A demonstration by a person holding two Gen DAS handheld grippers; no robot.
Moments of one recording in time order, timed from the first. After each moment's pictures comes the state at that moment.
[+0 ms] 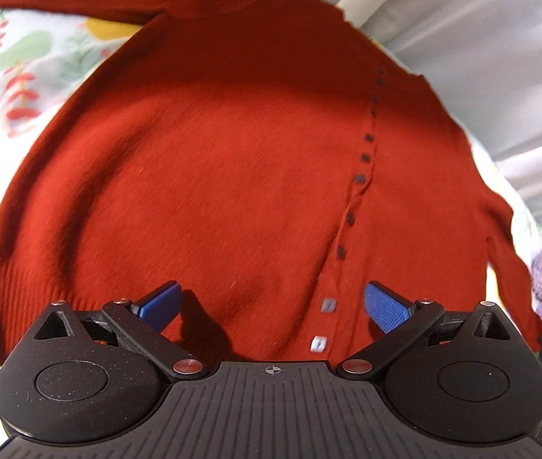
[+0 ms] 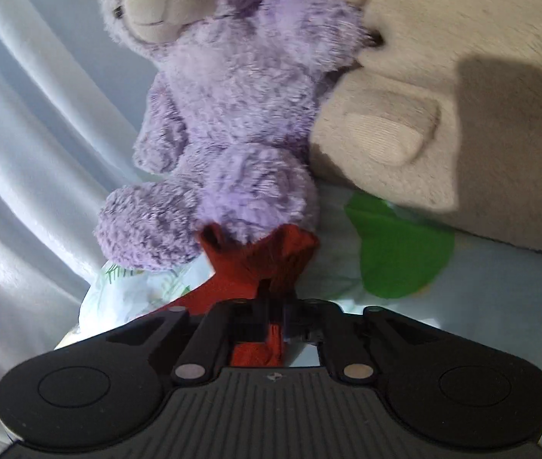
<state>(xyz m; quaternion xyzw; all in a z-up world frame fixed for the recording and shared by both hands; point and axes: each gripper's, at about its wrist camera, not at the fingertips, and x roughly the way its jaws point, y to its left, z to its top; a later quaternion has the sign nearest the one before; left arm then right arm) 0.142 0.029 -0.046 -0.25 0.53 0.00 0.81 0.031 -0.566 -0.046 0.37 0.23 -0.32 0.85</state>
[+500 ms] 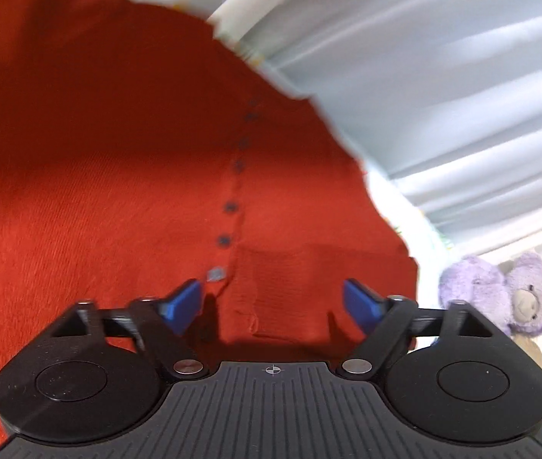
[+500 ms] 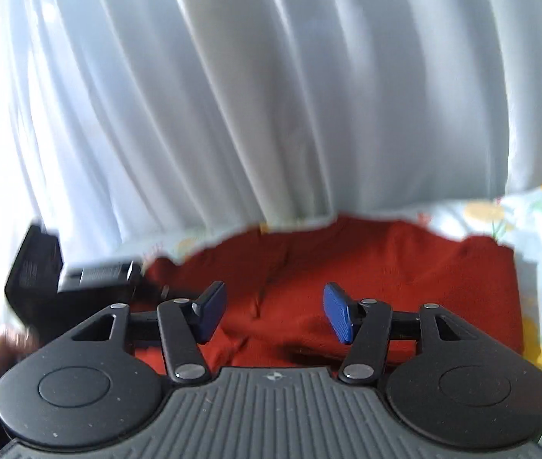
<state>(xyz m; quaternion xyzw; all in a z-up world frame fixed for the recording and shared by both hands) 0.239 0.009 -0.066 -0.33 0.50 -0.15 0.79 0.075 -0.268 0.036 0.13 0.30 0.19 0.93</state>
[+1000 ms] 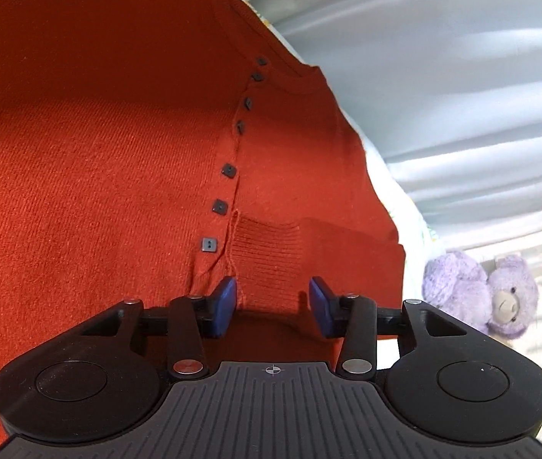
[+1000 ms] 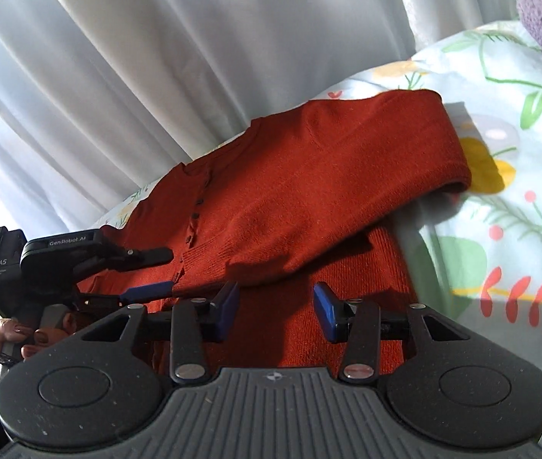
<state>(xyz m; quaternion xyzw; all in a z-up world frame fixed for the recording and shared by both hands) 0.243 0.004 -0.086 -0.36 0.52 -0.18 0.75 0.043 -0.289 -0.032 0.26 0.39 0.09 0.88</state>
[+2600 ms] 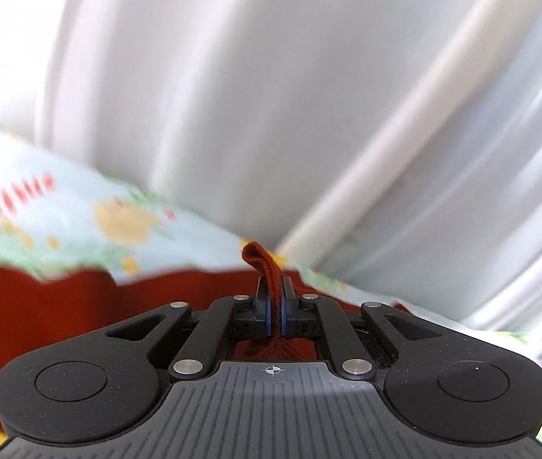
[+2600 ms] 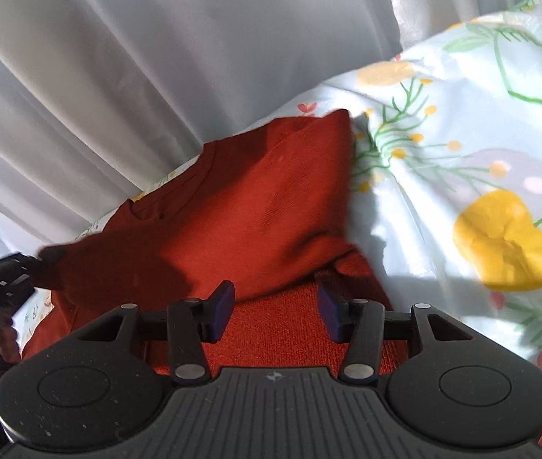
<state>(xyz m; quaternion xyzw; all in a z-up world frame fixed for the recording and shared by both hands) 0.331 0.120 -0.004 -0.19 0.30 -0.07 0.93 0.152 -0.293 -0.041 0.28 0.43 0.03 0.86</state>
